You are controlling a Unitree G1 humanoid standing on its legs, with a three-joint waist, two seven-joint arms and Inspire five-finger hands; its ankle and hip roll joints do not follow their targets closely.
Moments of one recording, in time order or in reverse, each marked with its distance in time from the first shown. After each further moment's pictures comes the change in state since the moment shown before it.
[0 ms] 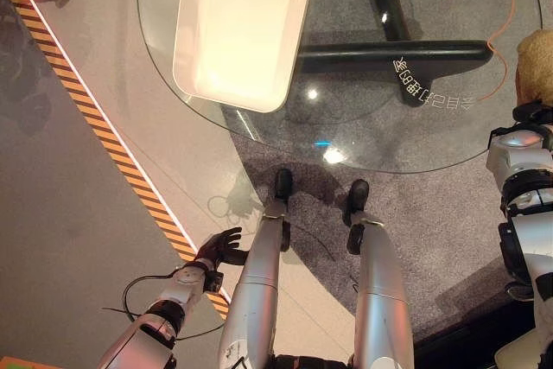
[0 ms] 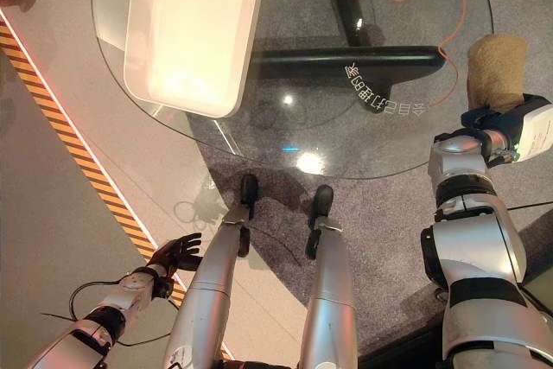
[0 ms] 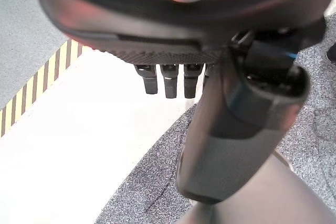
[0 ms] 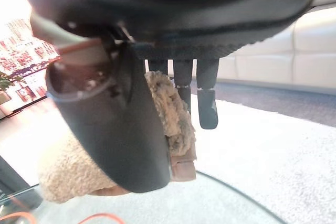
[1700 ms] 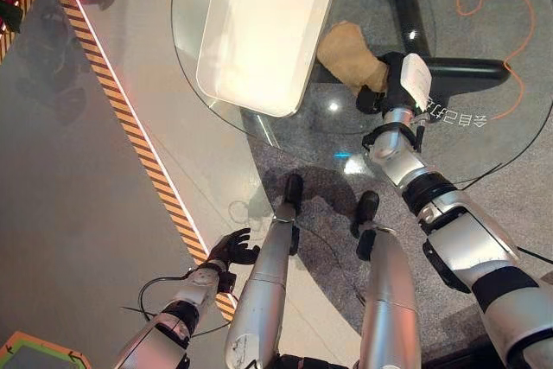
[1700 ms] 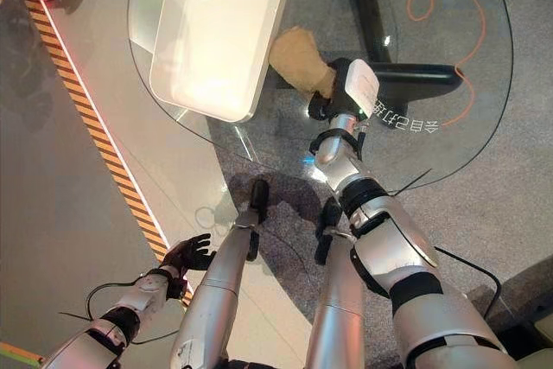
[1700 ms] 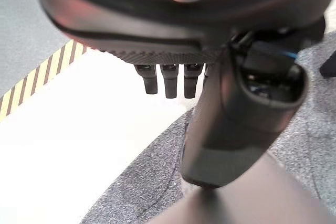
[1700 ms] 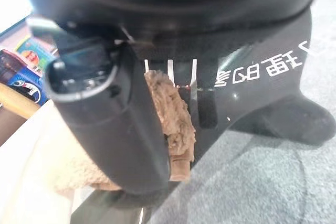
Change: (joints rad) left arm -0.005 -0.080 -0.022 0.032 0.021 -0.020 0.060; right arm 0.012 0.314 0.296 -0.243 -0.332 -0.010 0.143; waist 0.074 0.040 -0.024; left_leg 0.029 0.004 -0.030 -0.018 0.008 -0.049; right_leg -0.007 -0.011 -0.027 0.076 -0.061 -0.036
